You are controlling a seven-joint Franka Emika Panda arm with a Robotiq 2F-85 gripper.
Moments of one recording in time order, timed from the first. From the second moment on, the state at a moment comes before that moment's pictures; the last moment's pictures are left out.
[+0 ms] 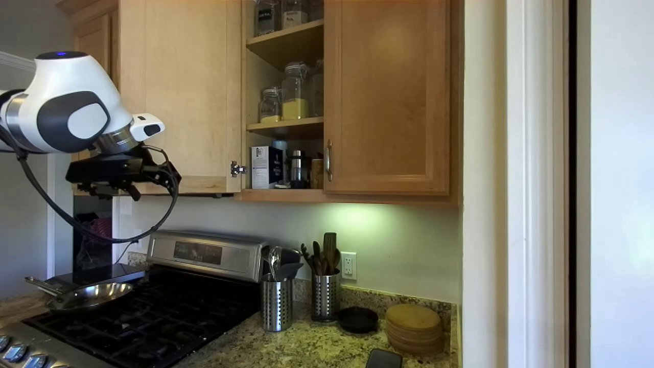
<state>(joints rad) 0.38 -0.67 0.06 -2.56 0.10 2.70 -0.17</state>
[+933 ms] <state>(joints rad) 0.38 -0.62 0.06 -2.52 0.12 2.72 -0.18</state>
